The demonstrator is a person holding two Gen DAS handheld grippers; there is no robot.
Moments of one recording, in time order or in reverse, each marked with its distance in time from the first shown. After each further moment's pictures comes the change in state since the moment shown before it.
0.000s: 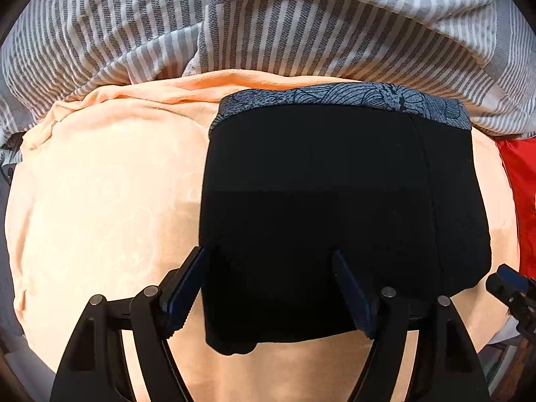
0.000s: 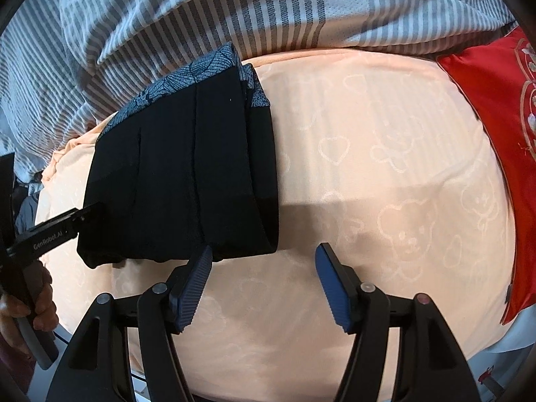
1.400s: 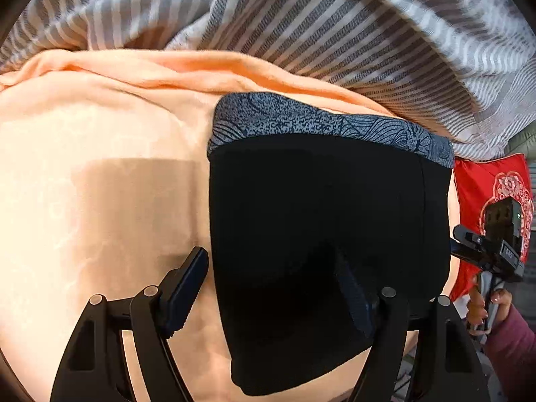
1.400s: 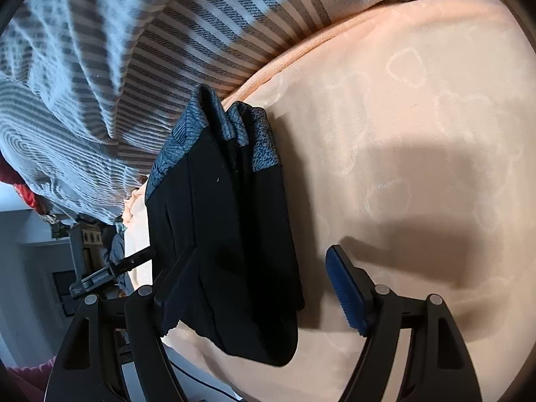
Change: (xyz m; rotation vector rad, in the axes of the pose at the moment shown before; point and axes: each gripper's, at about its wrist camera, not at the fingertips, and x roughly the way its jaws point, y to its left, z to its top) left arm 0.033 0.082 0.039 -0.053 0.159 -0.372; right arm 0.067 -0.061 0.071 0.188 0.110 0.510
